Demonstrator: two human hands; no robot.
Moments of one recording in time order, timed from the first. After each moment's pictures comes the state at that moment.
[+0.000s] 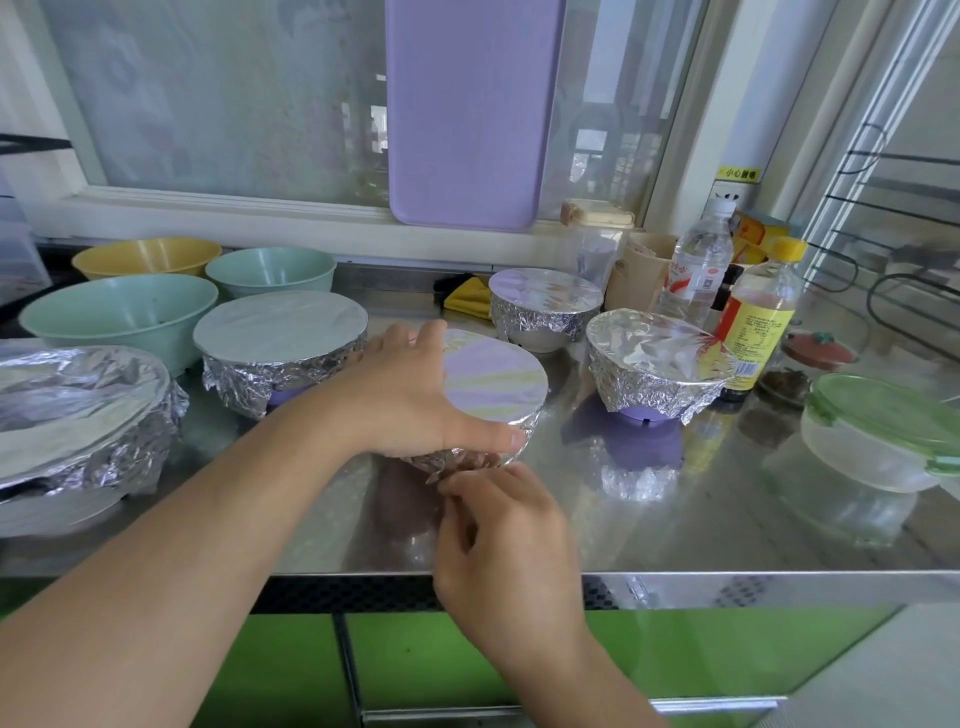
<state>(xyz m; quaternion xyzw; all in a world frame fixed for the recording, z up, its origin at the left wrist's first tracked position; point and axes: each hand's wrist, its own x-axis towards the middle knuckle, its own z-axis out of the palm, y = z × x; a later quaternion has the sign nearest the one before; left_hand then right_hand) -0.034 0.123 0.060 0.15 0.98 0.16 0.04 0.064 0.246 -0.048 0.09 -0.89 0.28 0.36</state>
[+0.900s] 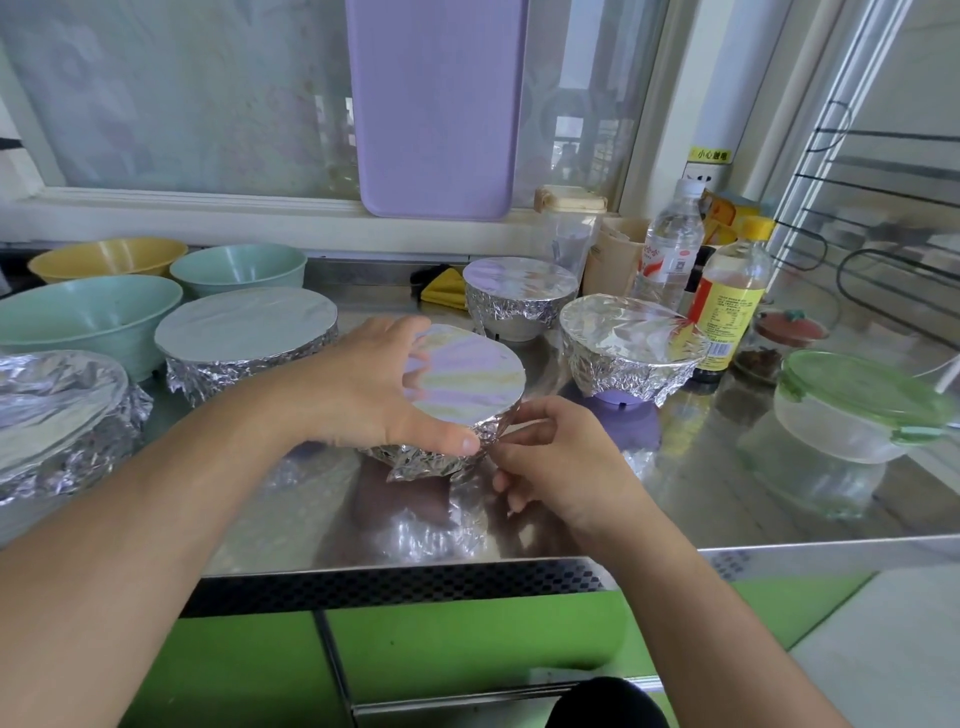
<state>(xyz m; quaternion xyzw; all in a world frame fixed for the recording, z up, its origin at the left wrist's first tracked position) -0.039 0.114 0.064 0.24 0.94 0.25 0.08 0.028 0.316 -0.004 -0.08 -0.75 0.66 0.04</state>
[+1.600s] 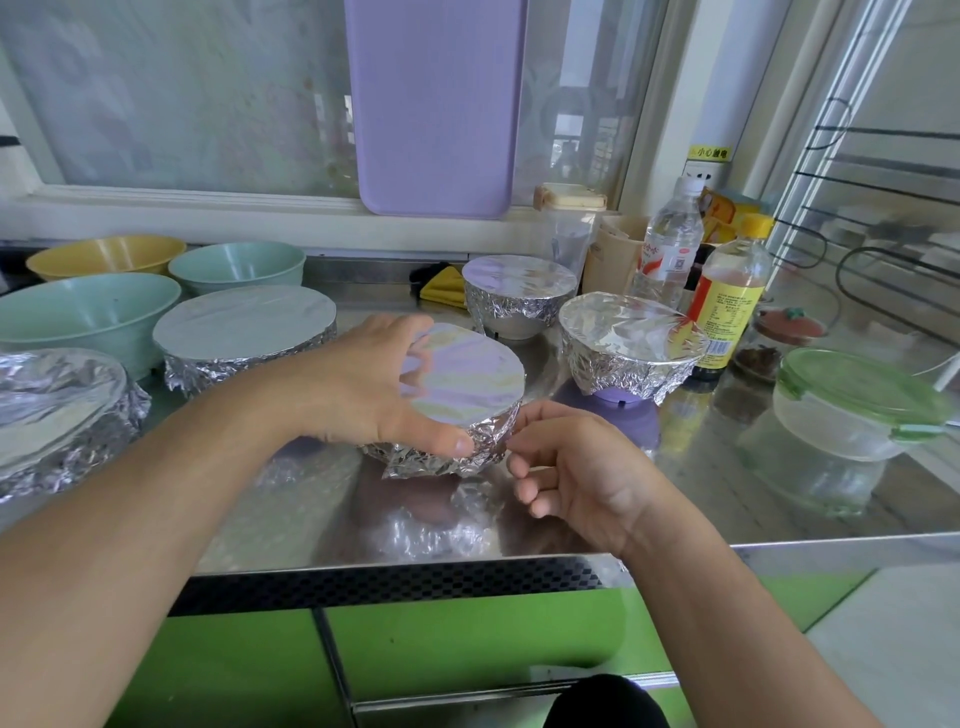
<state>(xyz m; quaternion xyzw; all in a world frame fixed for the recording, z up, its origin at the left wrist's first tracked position) -0.035 0.115 0.069 0.25 0.93 0.25 0.09 0.033 0.332 0.010 -0.09 -0.63 0.76 -0.12</state>
